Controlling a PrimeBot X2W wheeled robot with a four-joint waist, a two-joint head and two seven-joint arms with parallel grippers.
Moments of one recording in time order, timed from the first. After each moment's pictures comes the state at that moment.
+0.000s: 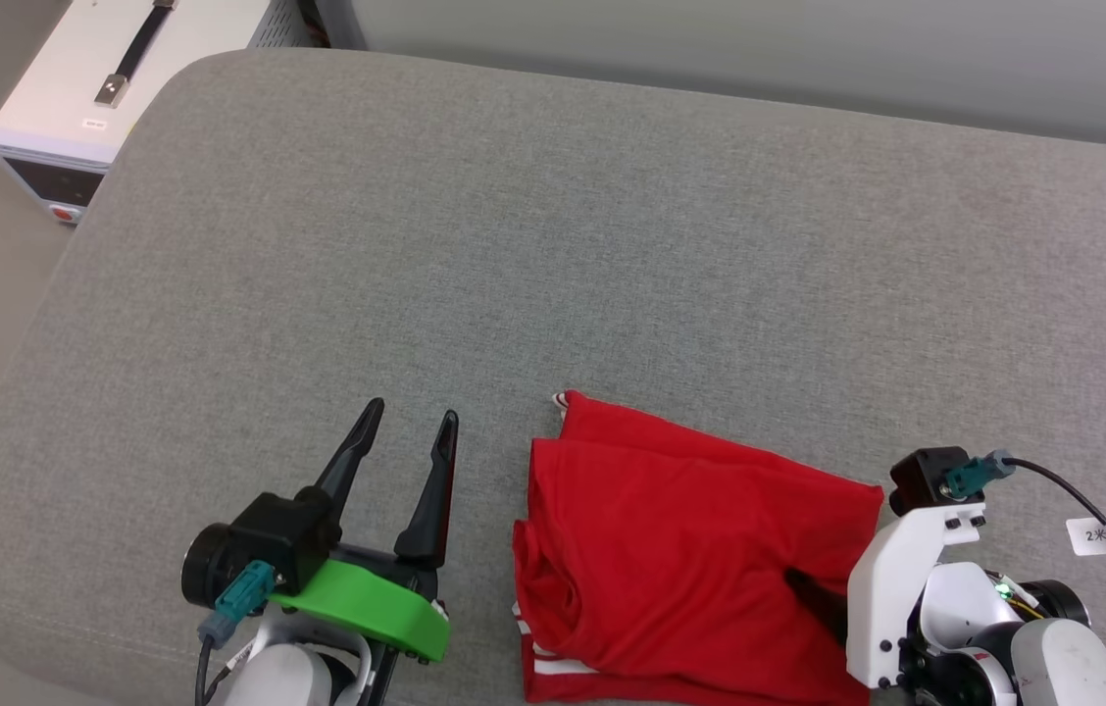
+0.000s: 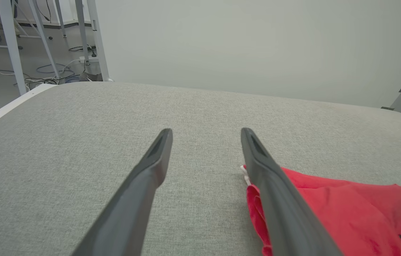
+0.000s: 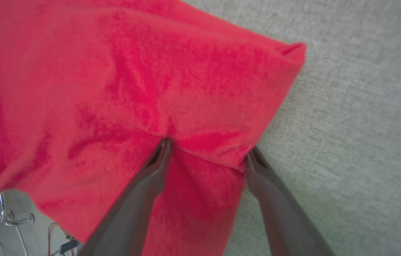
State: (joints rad) left arm -0.08 0.13 -0.22 0.10 -0.27 -0.13 -0.26; right arm -0.07 -0.06 0.08 0.04 0.32 0.13 0.87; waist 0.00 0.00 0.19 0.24
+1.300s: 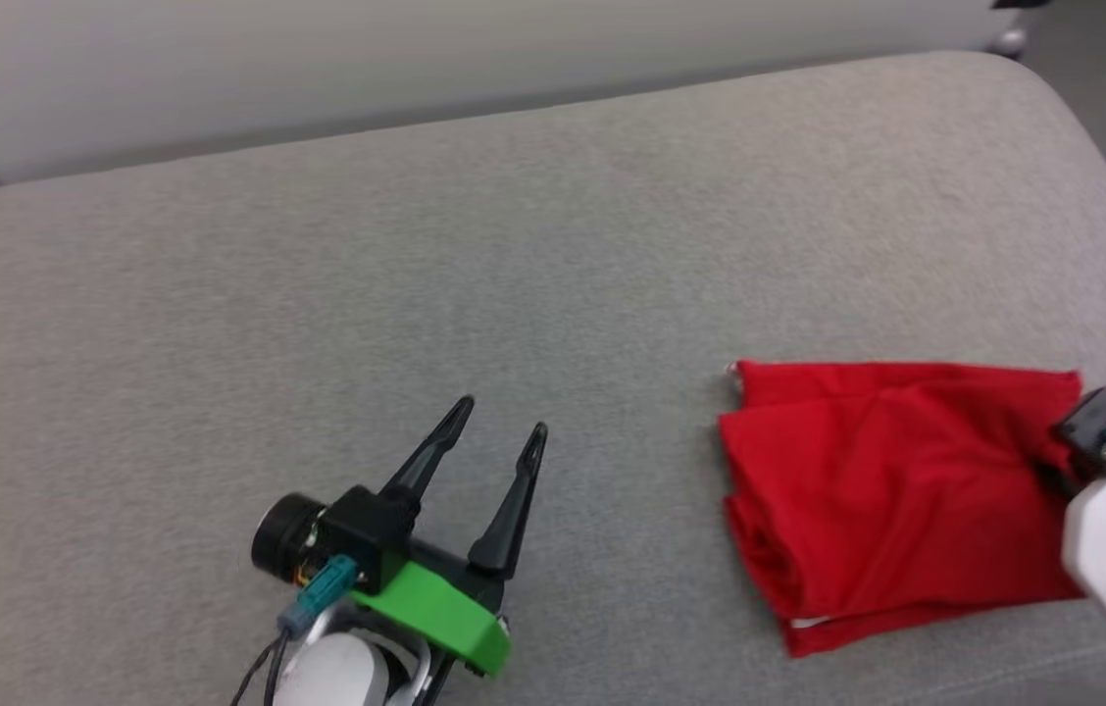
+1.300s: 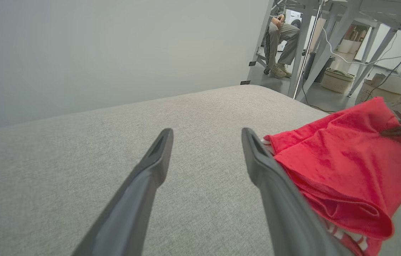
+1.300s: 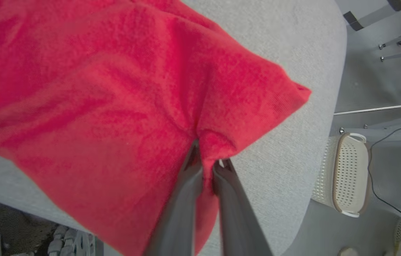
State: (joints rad) left arm -0.13 0.16 -0.38 0.10 -0.26 -0.13 -0.26; right arm -0.28 -0.87 0.55 -0.02 0.42 0.13 0.47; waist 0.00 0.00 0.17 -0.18
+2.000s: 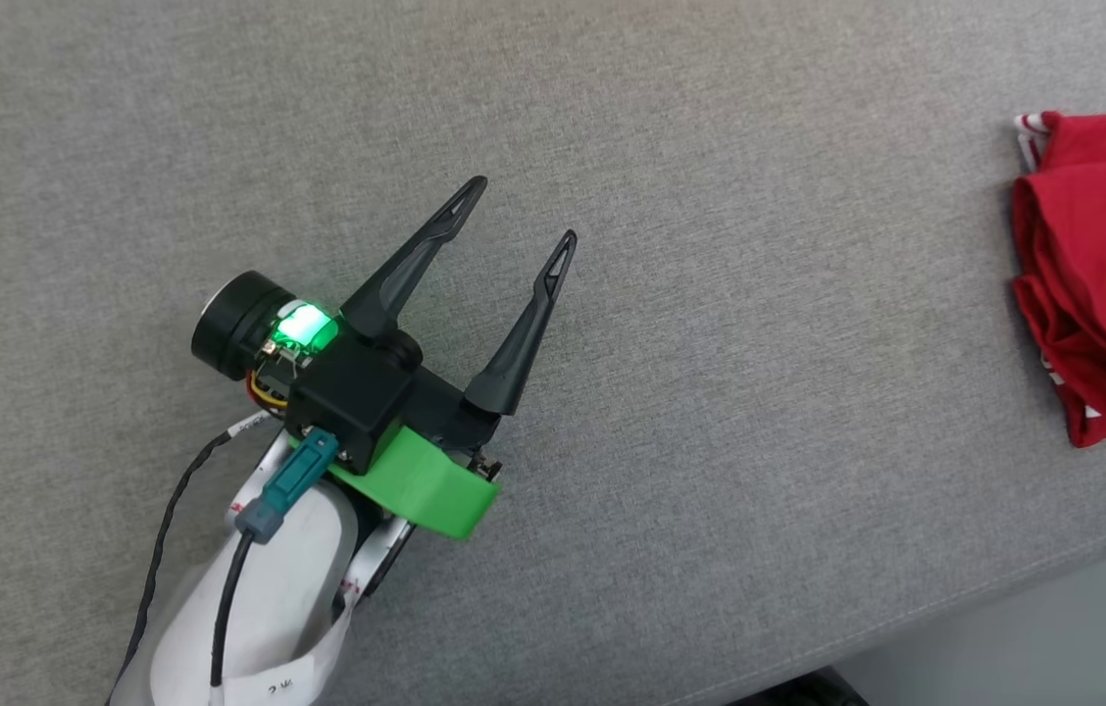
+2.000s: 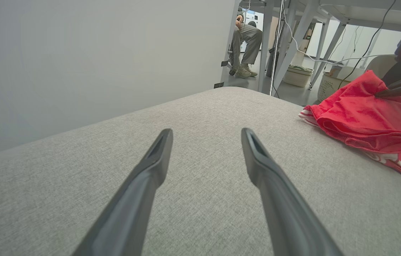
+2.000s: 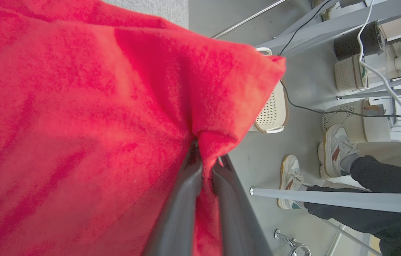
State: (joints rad) left arm -0.41 0.27 -0.44 -0.10 -0.18 -0.13 -0.18; right arm -0.61 -0.88 0.29 0.52 0.34 0.13 0.17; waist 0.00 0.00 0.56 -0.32
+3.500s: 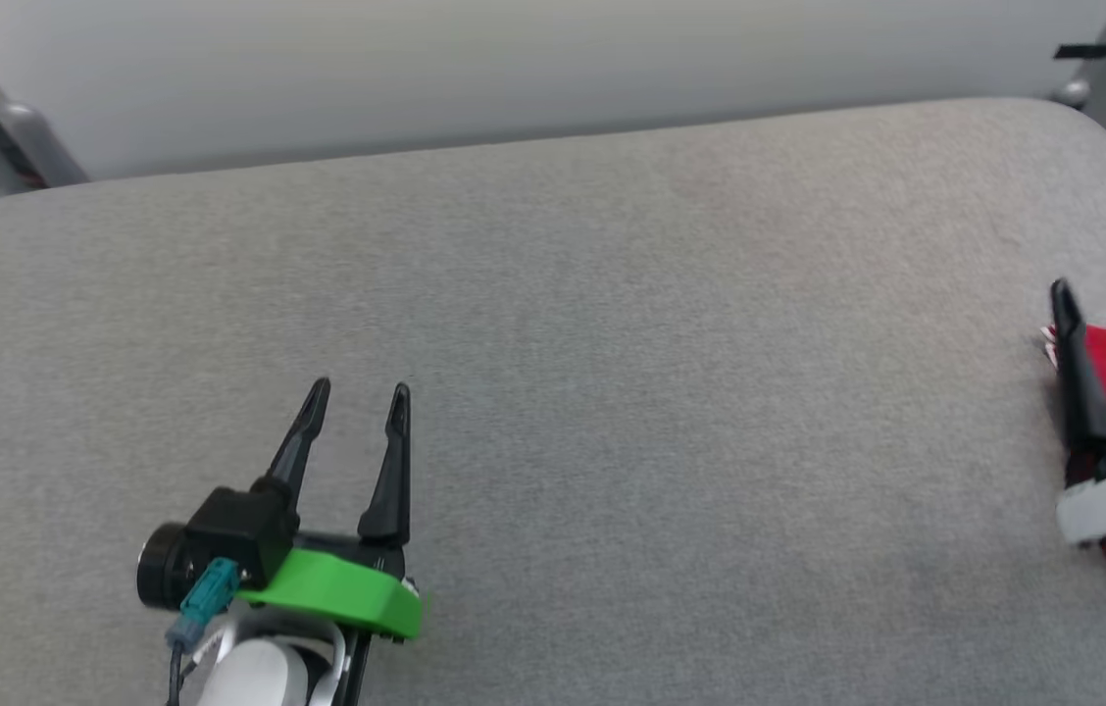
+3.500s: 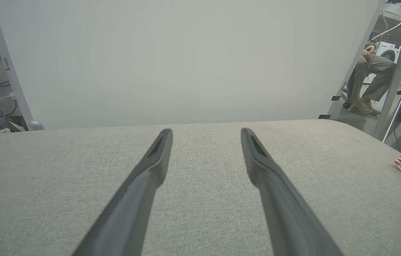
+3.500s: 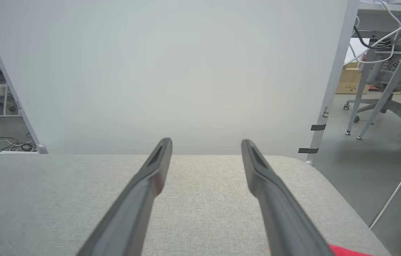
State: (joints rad) left arm -0.09 0.14 -0.20 0.04 -0.27 -0.03 -0.26; right arm -0.18 -0.39 0.01 0.00 0.41 0.13 -0.15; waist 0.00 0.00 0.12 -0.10
